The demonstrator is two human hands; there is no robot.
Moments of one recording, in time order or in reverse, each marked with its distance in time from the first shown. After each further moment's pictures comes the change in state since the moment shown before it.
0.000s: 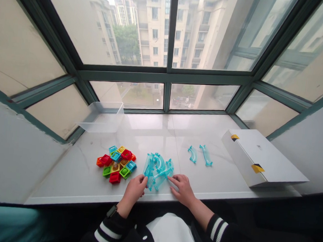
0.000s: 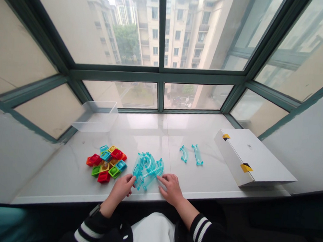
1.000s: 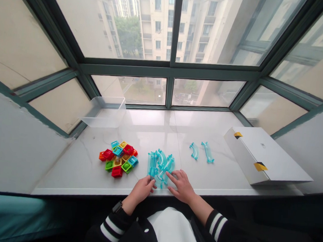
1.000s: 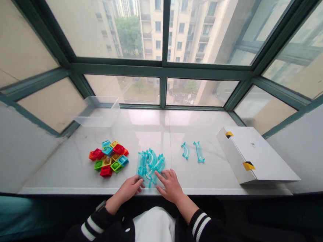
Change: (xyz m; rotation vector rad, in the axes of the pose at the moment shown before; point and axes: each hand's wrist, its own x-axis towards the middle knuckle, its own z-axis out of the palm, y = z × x) left_hand -0.007 -0.017 0.028 -0.104 -0.227 -0.003; right_hand -0.002 -0.008 -0.003 -0.107 -0.115 -0.128
